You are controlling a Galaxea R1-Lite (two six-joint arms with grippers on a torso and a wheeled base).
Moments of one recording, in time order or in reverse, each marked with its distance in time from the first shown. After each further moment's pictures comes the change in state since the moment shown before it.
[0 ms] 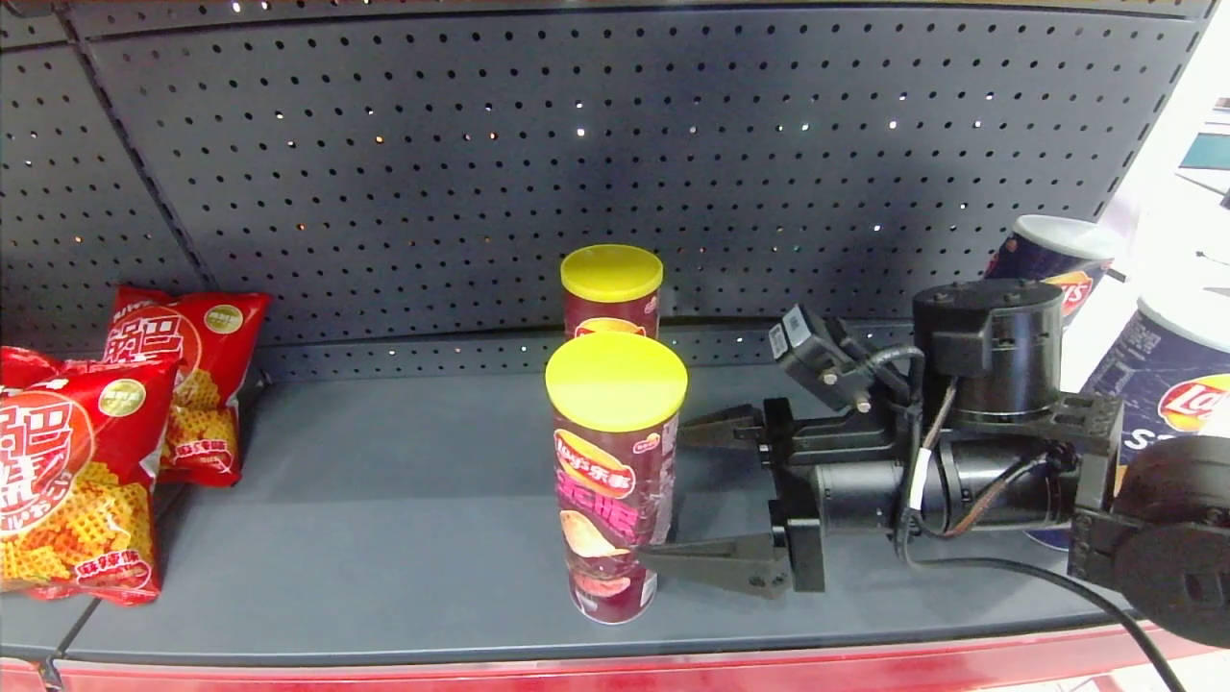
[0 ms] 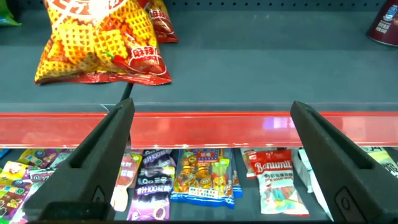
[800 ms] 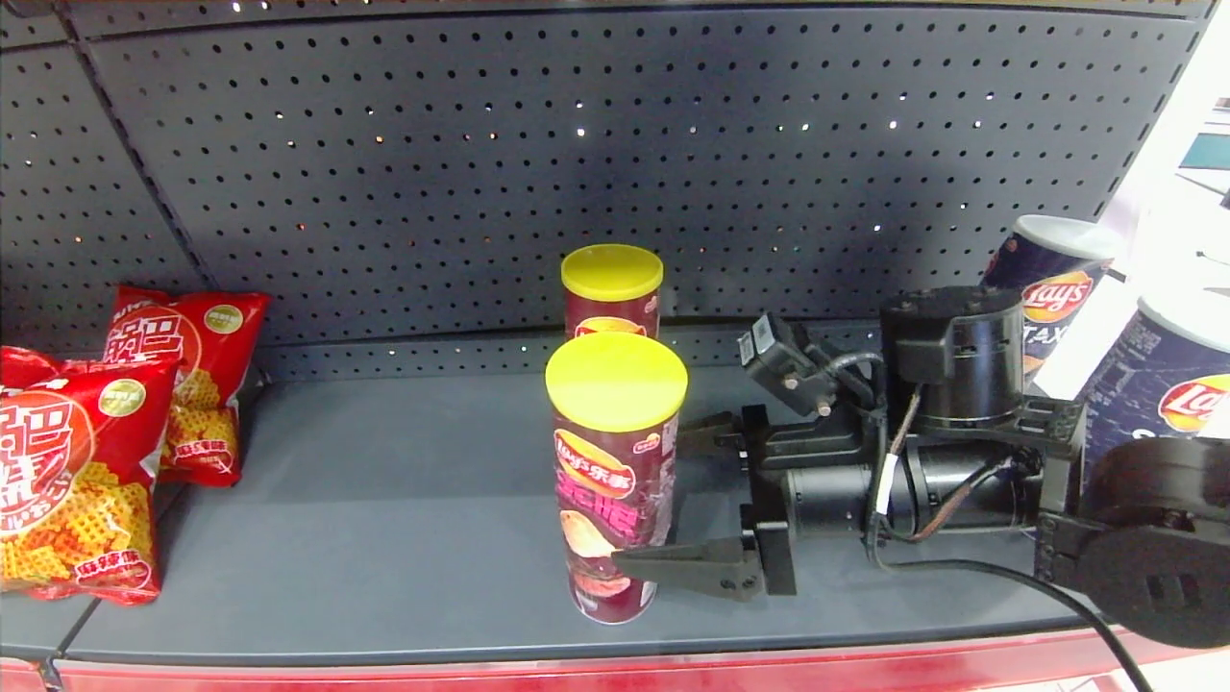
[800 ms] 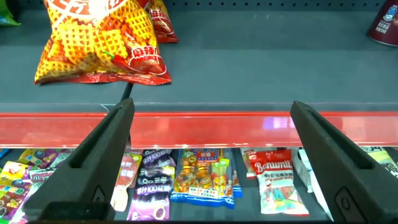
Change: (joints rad) left arm 0.000 0.000 0.000 0.000 0.000 0.000; right arm 0.028 0.039 -0.023 -0.002 -0.023 0.024
